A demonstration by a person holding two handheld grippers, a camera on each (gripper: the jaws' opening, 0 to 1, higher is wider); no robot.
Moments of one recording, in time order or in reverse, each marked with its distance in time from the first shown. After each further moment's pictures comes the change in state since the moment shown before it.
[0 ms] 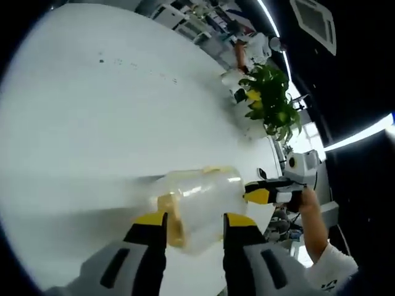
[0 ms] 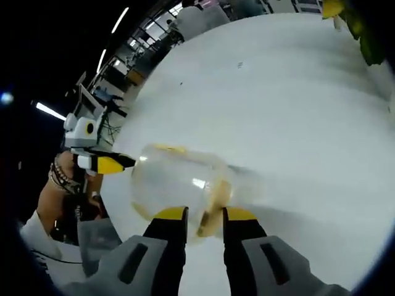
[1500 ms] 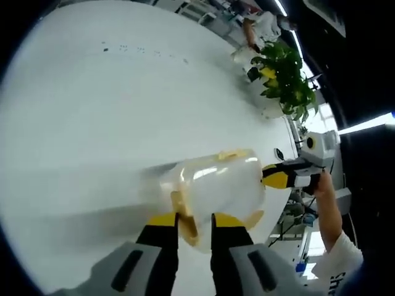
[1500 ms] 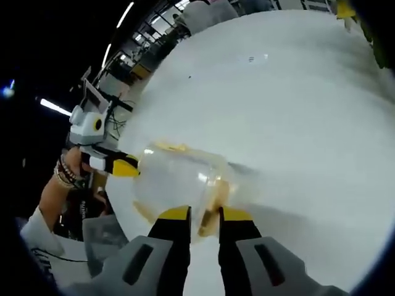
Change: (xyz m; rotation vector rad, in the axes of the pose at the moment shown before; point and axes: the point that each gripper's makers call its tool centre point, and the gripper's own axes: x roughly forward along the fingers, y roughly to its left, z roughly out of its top) left arm -0.018 0.021 -0.008 0.029 0.135 0.099; right arm 0.006 0.005 0.006 0.046 0.023 0.082
